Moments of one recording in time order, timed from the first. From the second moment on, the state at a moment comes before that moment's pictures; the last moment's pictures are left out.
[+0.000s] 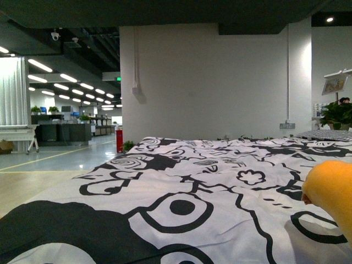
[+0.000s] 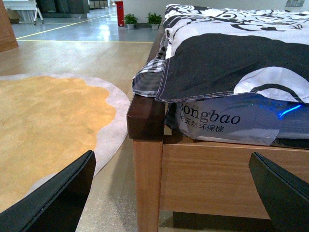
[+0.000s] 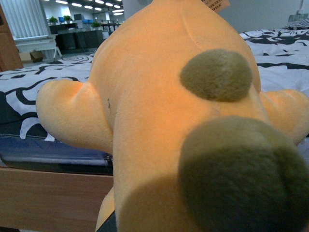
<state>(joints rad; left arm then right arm) 0.00 0.00 0.01 0.00 0.00 0.00 0.17 0.06 0.02 0.17 0.08 0.09</state>
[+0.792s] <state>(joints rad) 0.00 0.00 0.01 0.00 0.00 0.00 0.17 0.06 0.02 0.16 0.08 0.09</state>
